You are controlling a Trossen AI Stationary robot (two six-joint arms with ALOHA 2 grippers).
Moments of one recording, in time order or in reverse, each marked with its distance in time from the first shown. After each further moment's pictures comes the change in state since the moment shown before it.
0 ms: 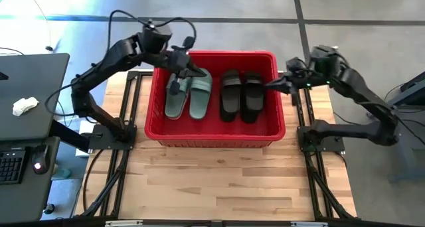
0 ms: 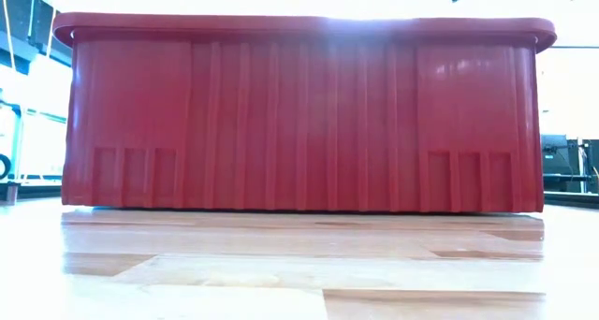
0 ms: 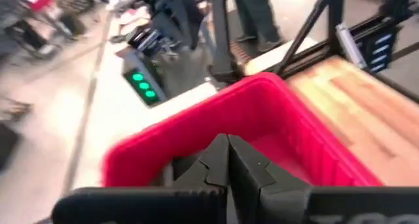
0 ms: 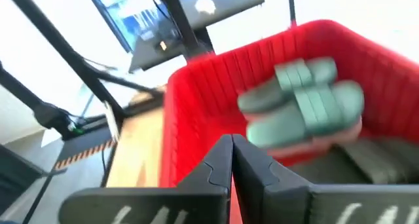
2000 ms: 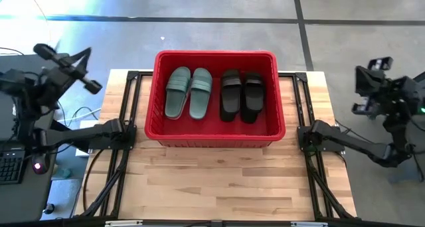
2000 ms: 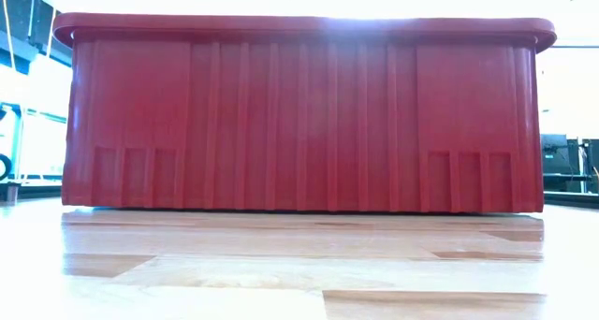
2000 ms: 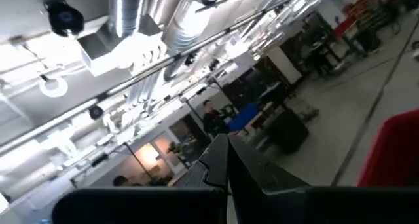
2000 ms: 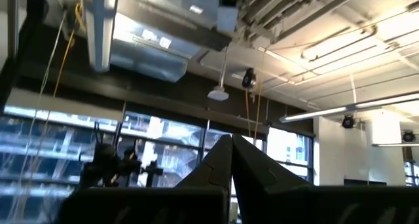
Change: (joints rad) left arm -0.028 -1.081 -0.645 0.345 -0.880 0.212; right arm 0.035 -0.628 -0.153 0.543 0.417 -0.186
